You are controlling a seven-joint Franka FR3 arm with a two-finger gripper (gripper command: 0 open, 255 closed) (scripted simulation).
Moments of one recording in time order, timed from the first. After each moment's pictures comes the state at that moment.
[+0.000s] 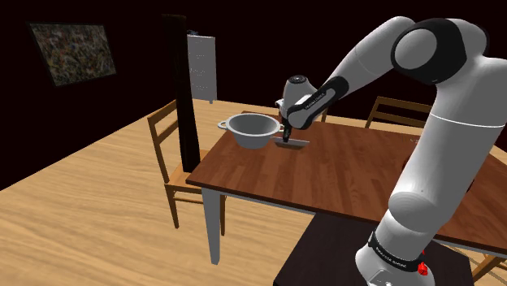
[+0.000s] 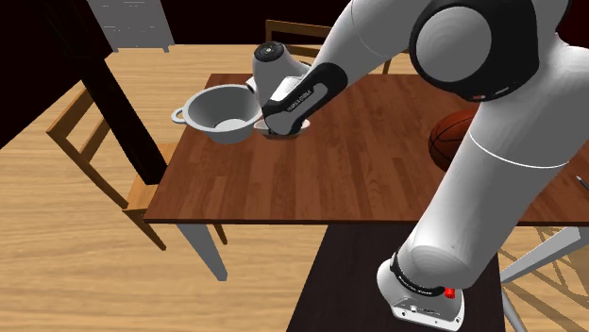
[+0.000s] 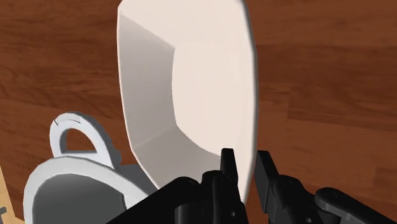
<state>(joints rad) -0.29 0.09 -0.15 -2.30 -0.43 2.65 -0.45</state>
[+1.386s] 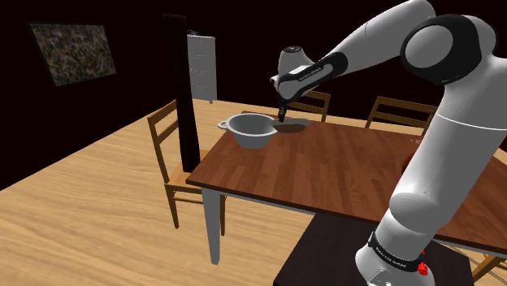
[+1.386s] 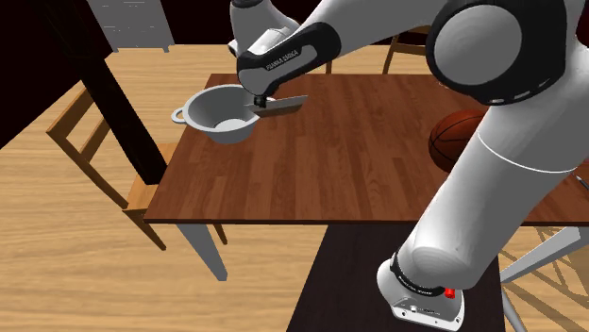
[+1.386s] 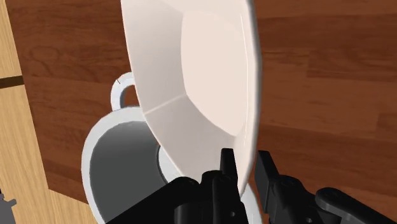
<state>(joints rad) -0.26 0.05 -0.12 -2.08 -0.33 2.38 -0.54</state>
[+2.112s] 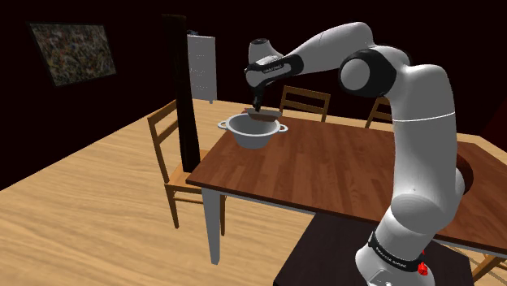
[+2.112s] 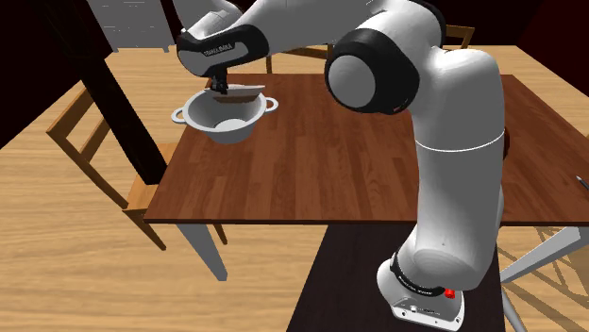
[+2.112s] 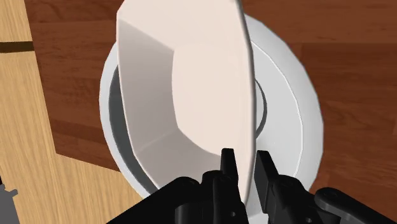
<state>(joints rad) -0.22 0.45 -0.08 -1.47 -0.27 2.16 -0.54</state>
